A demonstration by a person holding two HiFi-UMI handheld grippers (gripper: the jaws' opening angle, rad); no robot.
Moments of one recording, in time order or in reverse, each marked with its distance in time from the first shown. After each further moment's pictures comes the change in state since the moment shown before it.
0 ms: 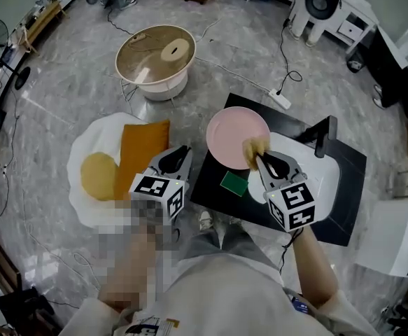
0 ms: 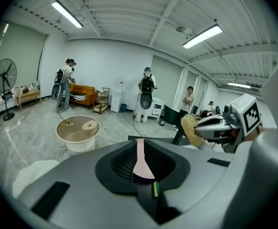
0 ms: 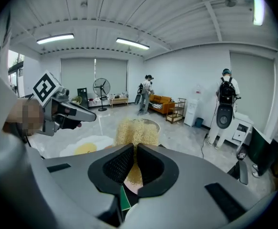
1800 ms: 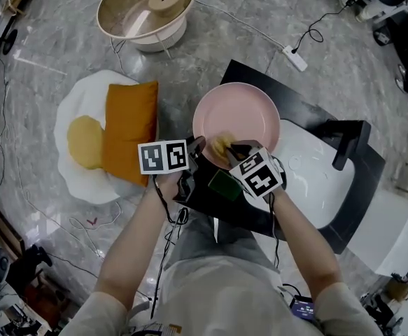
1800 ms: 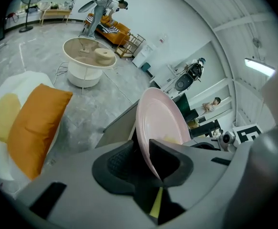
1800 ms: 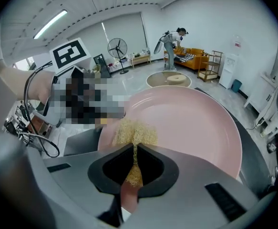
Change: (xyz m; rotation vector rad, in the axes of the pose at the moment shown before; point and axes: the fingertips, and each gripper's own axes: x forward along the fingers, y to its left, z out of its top) left arm 0.201 0.037 -0.180 -0.641 0.417 -0.032; right arm 0.187 0.003 -0.180 -0.036 0.497 0.387
